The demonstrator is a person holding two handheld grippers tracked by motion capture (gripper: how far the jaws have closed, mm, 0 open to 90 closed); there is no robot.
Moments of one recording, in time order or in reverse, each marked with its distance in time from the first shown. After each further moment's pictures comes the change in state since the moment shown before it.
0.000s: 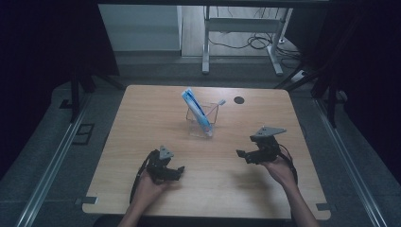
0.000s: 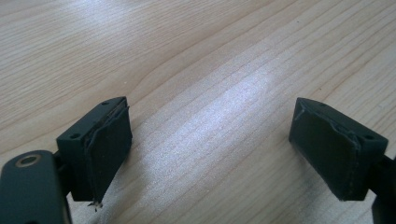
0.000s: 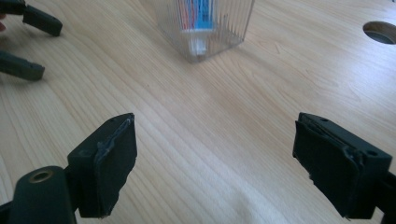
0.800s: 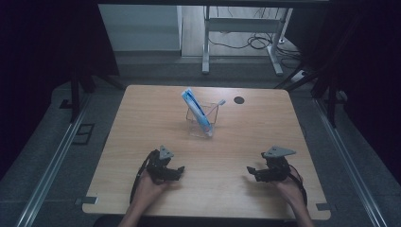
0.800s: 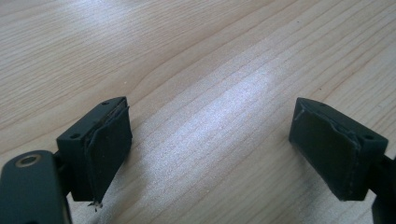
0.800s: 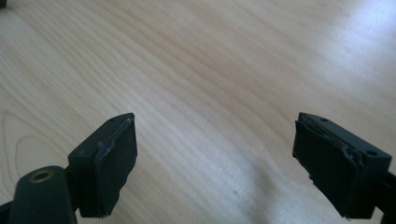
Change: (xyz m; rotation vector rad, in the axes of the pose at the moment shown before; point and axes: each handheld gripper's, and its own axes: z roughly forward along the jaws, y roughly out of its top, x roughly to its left) left arm 0.000 0.000 0.000 -0.002 0.000 -0.003; right arm 0.006 -0.069 -0.014 0.038 -0.074 0.024
